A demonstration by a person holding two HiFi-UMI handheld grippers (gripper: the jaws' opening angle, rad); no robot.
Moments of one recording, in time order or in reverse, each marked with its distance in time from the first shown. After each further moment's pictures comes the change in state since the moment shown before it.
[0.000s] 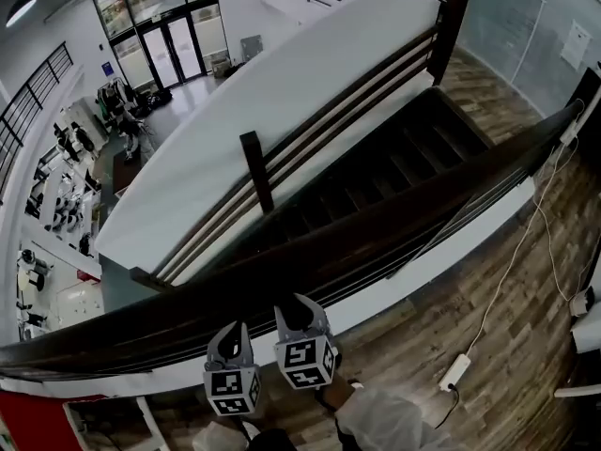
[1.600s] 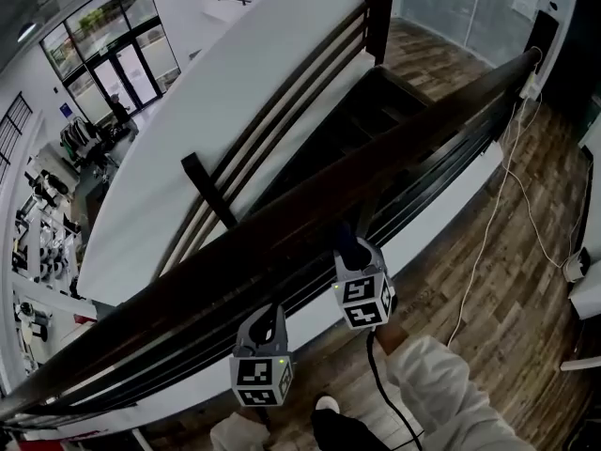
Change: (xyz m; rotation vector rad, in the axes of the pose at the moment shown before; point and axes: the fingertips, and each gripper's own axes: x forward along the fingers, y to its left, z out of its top) left arm 0.150 -0.308 0.085 0.060 -0.041 -0.308; right arm -0.064 -0.425 -0.045 -0.032 0.026 -0.327
